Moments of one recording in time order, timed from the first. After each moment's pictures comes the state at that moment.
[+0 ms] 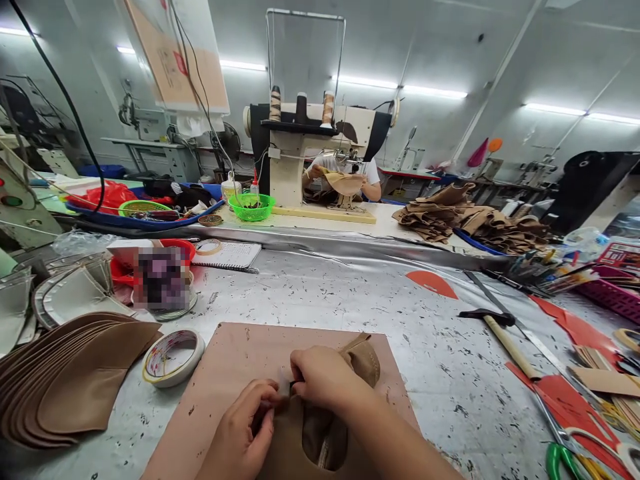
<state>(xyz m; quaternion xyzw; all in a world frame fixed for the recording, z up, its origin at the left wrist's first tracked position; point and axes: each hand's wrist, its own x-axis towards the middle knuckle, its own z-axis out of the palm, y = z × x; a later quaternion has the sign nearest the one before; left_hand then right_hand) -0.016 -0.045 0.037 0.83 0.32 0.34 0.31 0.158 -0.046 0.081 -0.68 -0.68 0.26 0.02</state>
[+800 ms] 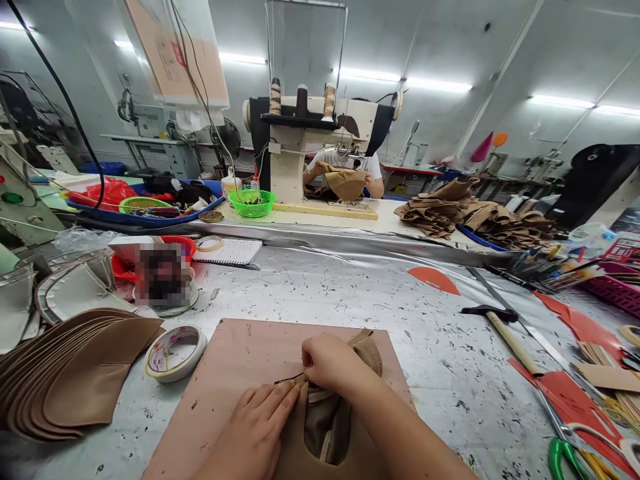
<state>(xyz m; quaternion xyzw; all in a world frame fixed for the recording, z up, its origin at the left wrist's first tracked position) -0.013 -0.047 0.043 0.96 0.27 0.02 0.12 0.171 -0.040 0.084 -0.70 -0.66 0.26 0.02</state>
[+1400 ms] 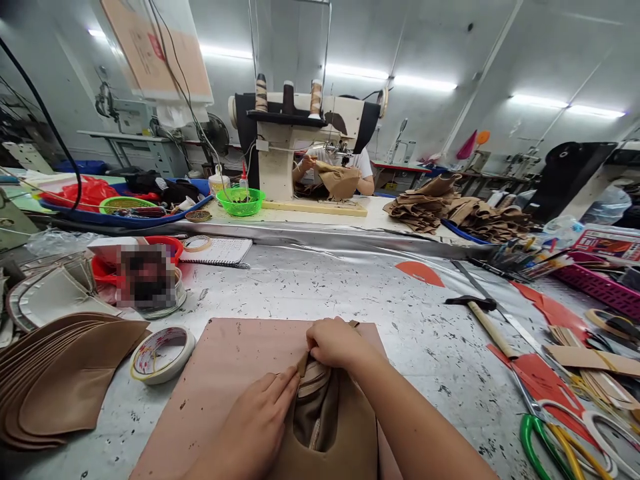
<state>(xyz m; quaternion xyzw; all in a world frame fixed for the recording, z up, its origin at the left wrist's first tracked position) 0.011 -0.043 0.043 0.97 0.22 0.07 0.08 0.203 -0.036 0.092 -0.67 -0.71 0.18 -0.06</state>
